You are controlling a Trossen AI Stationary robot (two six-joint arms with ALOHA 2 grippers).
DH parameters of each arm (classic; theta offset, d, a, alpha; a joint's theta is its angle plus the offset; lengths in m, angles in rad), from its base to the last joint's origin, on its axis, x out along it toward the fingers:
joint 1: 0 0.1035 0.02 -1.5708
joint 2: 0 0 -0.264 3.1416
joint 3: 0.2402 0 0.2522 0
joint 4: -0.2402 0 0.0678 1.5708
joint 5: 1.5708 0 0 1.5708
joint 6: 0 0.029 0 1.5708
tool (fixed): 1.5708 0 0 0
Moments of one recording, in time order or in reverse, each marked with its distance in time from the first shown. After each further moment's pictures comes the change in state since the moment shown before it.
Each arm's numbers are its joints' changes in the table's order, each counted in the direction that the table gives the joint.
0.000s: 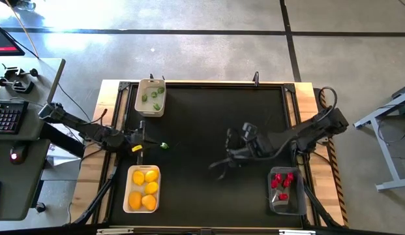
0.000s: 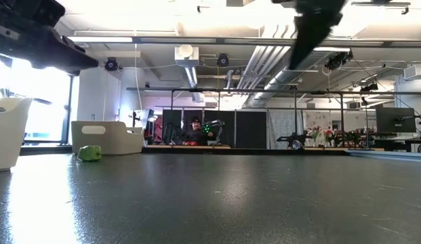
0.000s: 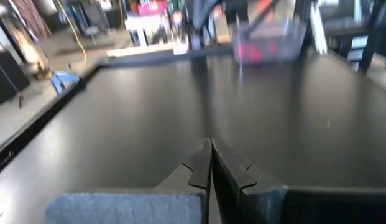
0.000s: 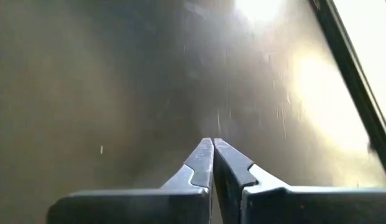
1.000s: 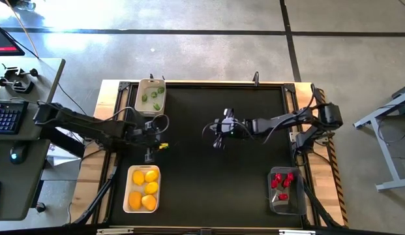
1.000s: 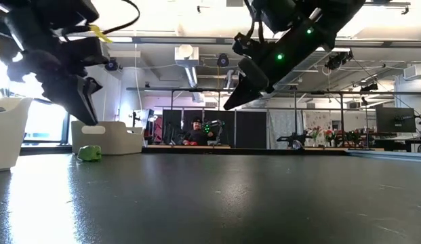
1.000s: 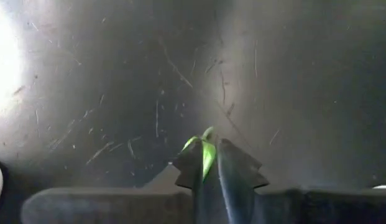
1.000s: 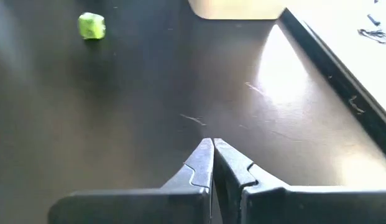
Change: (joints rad) left arm 0.259 0.563 0.325 -0.490 0.241 -0.189; right arm -0.372 0.027 -0.448 1.174 -0.216 -0.608
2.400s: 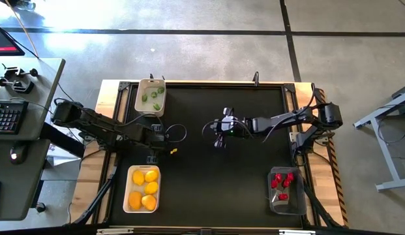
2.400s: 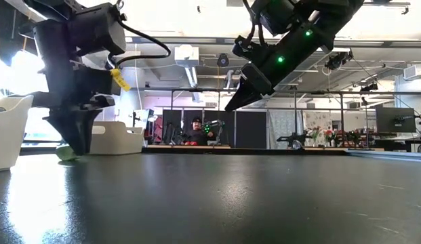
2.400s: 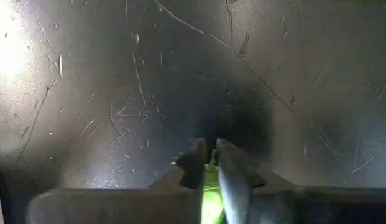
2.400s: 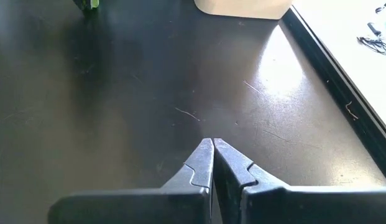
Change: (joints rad) left arm 0.004 0.390 0.165 -0.153 -0.013 0.147; right arm -0.020 -0.001 -0.001 -0.013 -0.017 -0.082
